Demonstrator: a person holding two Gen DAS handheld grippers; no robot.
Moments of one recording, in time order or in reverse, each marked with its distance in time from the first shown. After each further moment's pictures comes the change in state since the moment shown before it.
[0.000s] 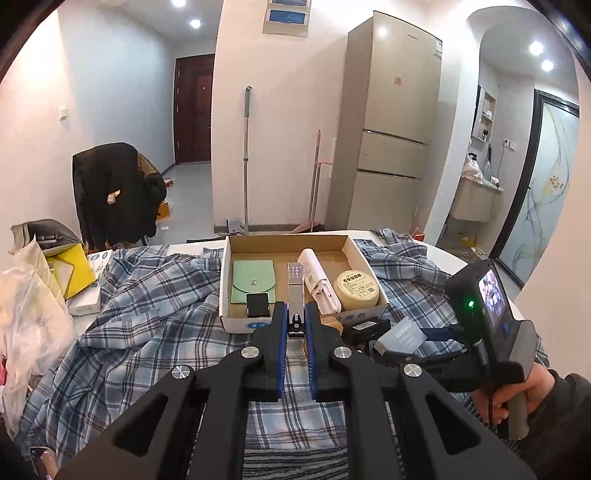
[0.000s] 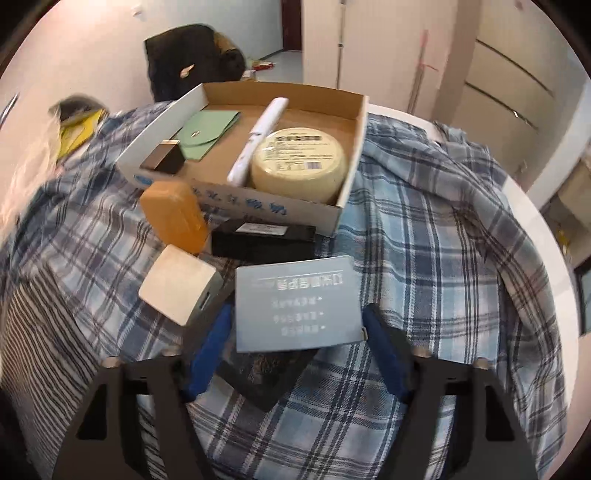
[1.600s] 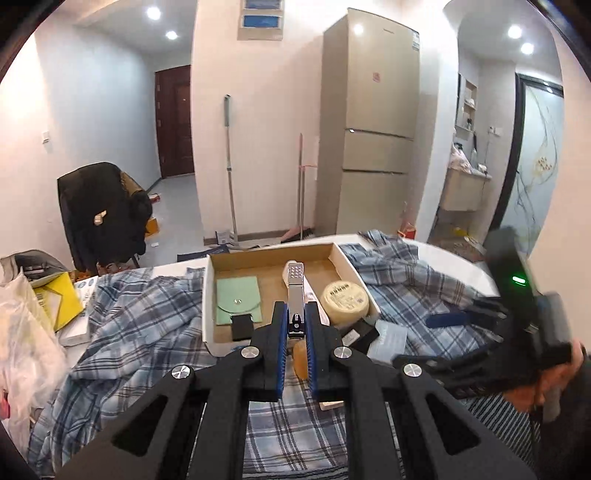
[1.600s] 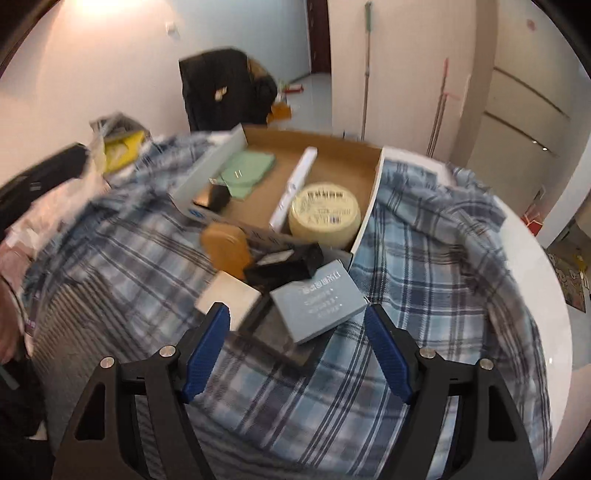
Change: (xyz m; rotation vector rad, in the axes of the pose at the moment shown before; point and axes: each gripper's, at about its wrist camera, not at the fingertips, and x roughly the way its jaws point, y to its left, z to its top) left arm 0.025 -0.018 0.014 0.098 -0.004 -0.031; right arm -0.034 0.006 0.014 -0.113 -0.055 0.086
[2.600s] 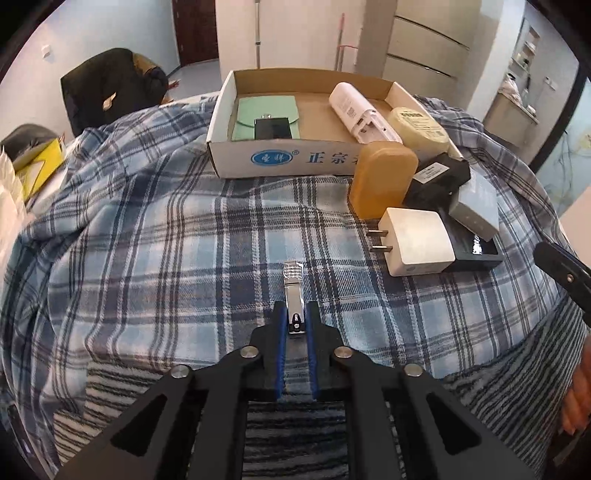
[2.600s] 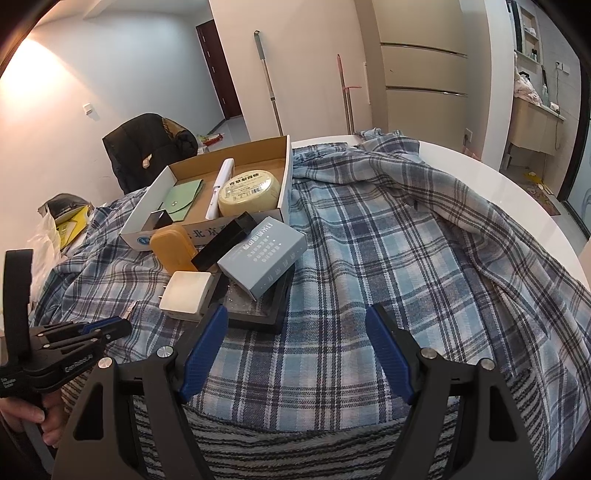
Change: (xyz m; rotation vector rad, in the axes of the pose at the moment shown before) left arm 0.082 0.031 -0.108 -0.120 0.461 0.072; right arm -0.027 -0.002 -0.082 0.386 -0.204 -0.149
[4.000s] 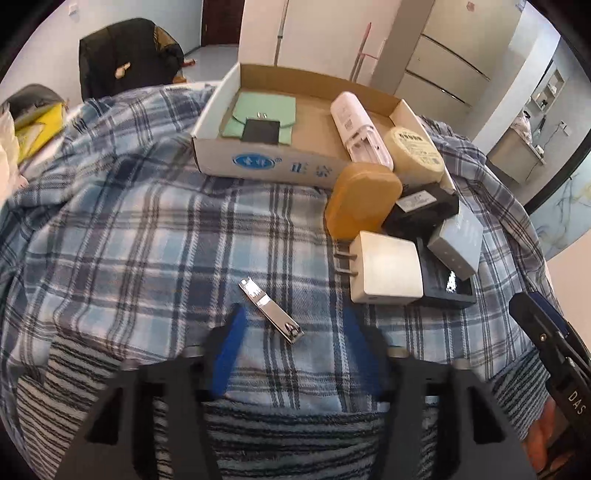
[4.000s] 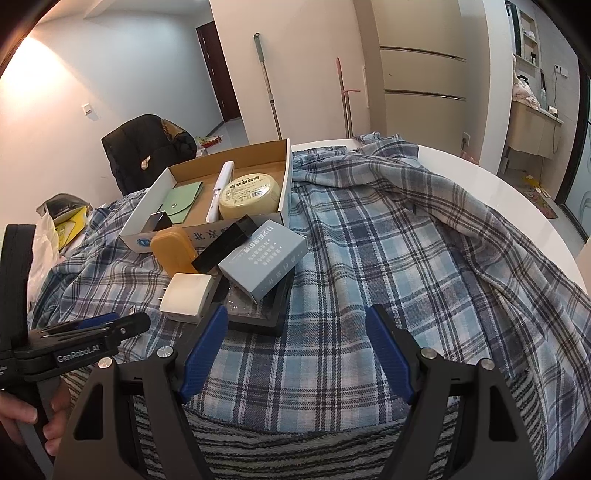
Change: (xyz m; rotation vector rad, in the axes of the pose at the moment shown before) left arm 0.006 -0.013 0.011 -0.168 0.025 -0.064; right arm -0.003 0.002 0.001 -0.006 -0.017 -0.006
